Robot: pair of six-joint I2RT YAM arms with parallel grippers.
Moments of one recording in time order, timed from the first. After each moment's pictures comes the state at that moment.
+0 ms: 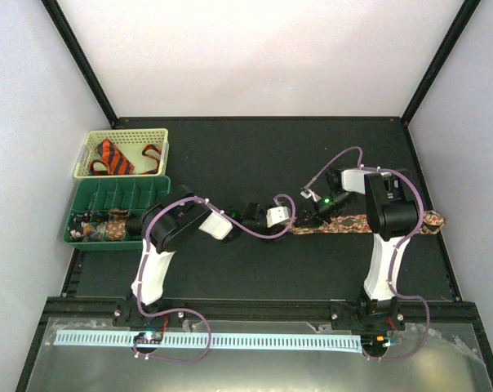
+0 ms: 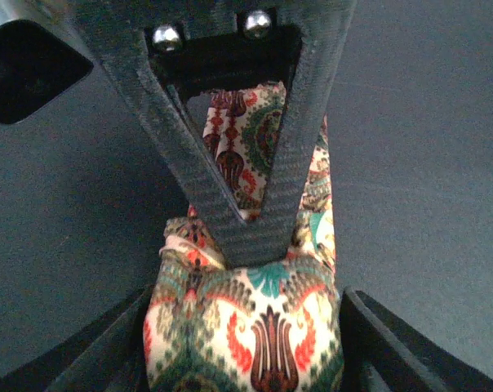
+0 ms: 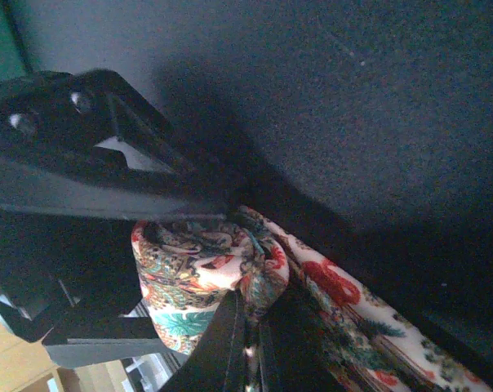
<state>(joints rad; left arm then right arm) -0.77 2.10 0.90 0.65 0.56 0.33 0.16 2.03 1.15 -0.88 -0.86 -0.13</state>
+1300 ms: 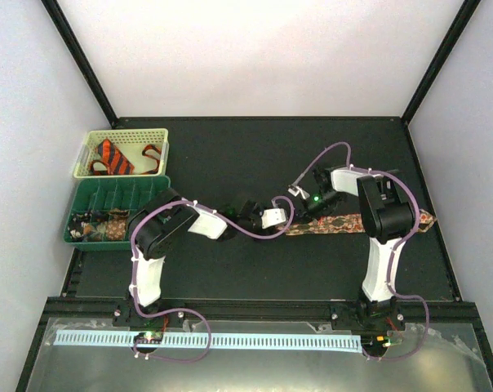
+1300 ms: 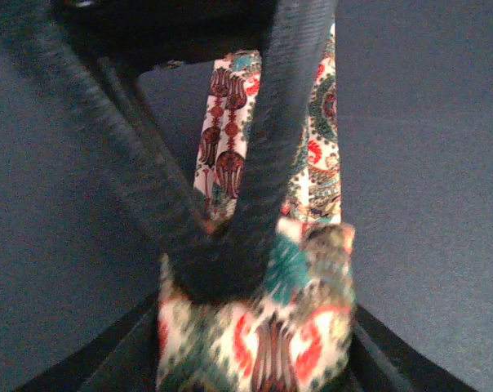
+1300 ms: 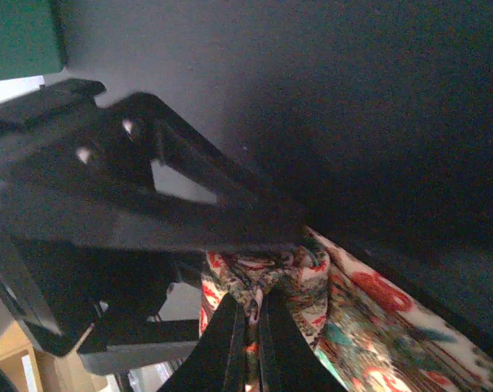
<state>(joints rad) -0.77 1.99 0.86 0.45 0.46 0.43 0.26 2.02 1.20 -0.84 -0.92 -0.10</state>
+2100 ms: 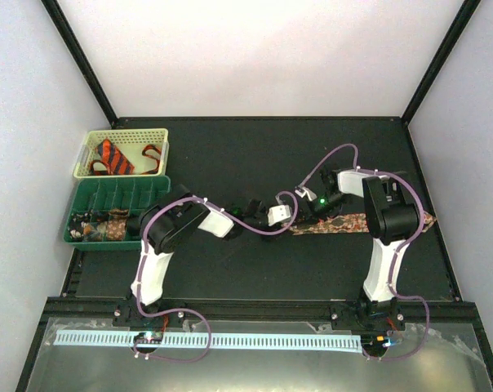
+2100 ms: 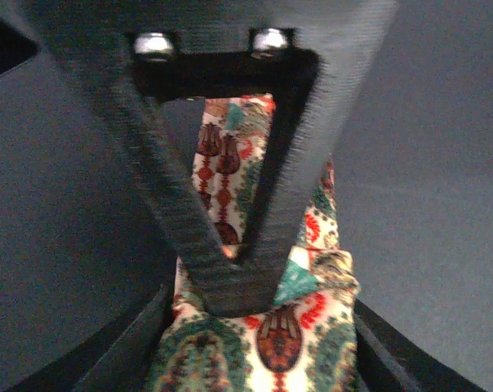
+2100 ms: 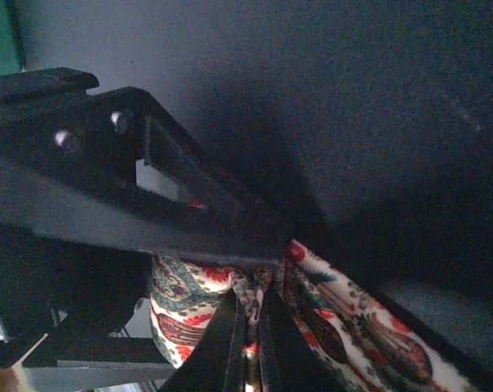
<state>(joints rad) -0.78 2.10 0.94 0.56 0.56 0.30 0.21 1.99 1.13 -0.79 -0.84 -0.15</state>
